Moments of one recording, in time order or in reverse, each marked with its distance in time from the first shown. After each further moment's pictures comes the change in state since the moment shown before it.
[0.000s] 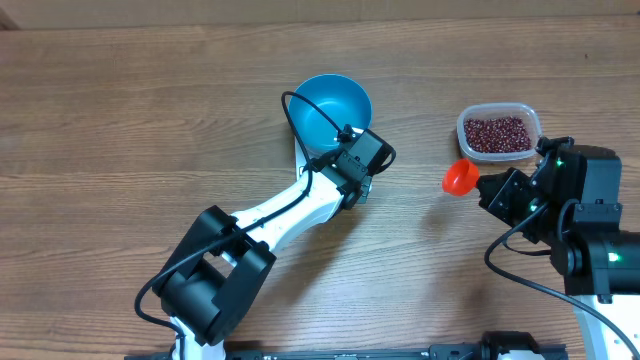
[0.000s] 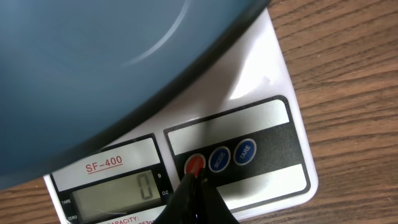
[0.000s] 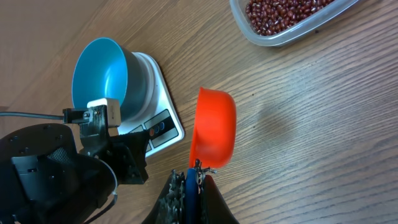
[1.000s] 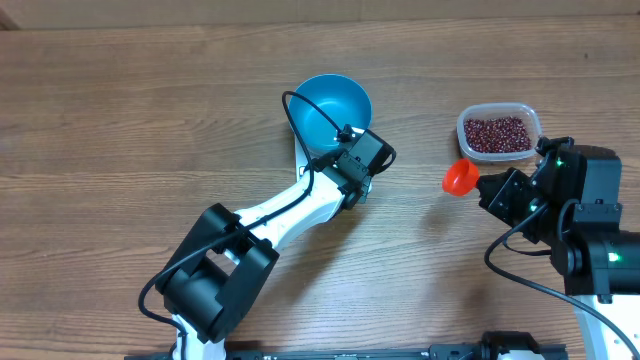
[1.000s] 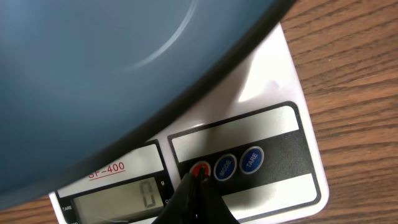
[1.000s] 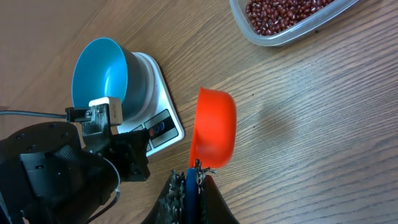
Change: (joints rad) left arm 0.000 0.015 0.000 0.016 -0.023 0.000; right arm 0.000 0.000 0.000 0.000 0.000 0.000
